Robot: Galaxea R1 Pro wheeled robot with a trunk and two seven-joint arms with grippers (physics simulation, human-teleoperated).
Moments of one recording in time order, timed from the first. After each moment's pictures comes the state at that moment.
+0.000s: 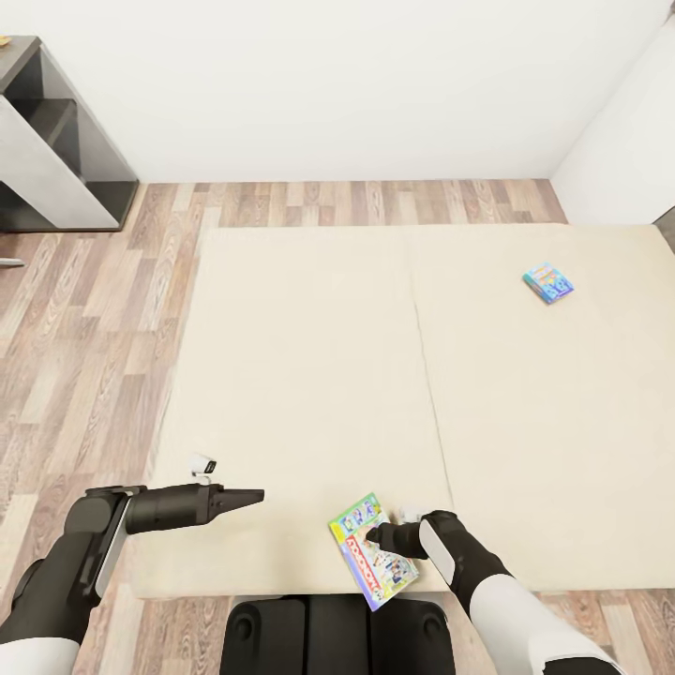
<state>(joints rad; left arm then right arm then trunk) -0.47 0.16 0.17 -1.26 -0.01 0.94 -1.57 -0.70 0.10 0.04 -0.45 -0.26 0.59 0.08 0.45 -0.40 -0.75</state>
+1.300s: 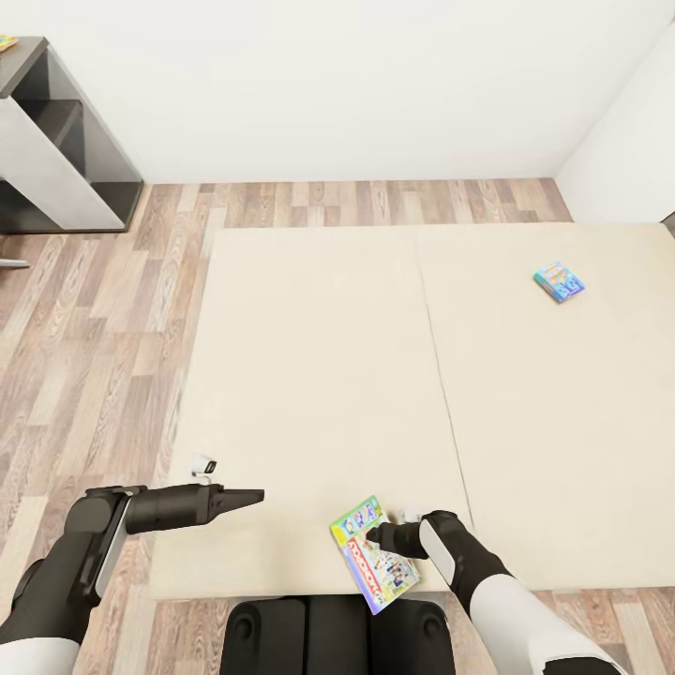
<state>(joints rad) -0.47 0.16 0.17 -1.26 -0.01 0.94 -1.57 -0.70 0.10 0.04 -0.45 -0.26 0.59 0.08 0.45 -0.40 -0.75</state>
